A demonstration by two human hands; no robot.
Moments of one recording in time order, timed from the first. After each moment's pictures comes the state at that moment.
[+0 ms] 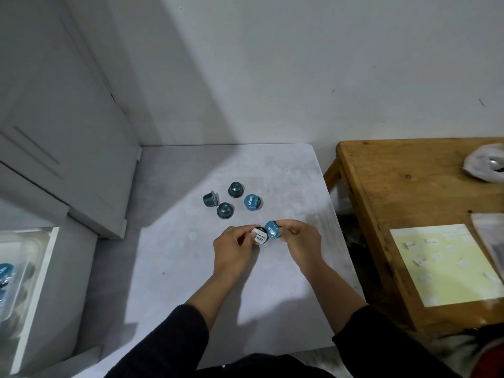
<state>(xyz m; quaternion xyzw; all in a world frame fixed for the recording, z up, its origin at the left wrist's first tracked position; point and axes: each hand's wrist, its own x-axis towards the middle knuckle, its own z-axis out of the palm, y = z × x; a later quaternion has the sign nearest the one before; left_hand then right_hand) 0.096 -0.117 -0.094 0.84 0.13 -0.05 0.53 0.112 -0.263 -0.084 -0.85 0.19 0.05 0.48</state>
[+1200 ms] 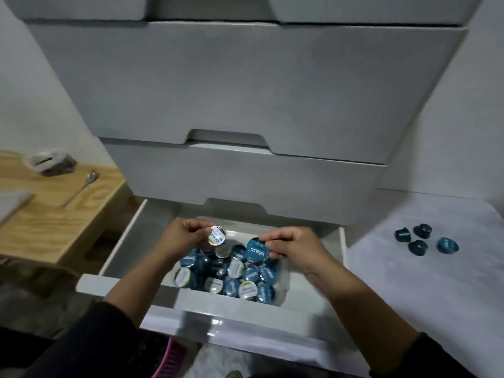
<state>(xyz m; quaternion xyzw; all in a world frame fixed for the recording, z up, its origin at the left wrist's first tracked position) -0.008 0.405 0.027 0.81 0.23 -0.03 0.55 0.026 0.171 0.045 -0.71 -0.02 0.28 0.64</state>
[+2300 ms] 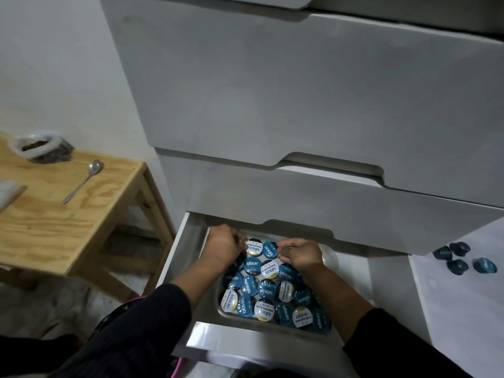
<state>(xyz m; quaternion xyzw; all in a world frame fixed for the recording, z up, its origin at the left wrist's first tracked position) 0.049 0.468 -0.022 0.88 0.21 -0.09 0.41 0.080 0.293 -0.037 -0.76 0.18 0.23 0.58</state>
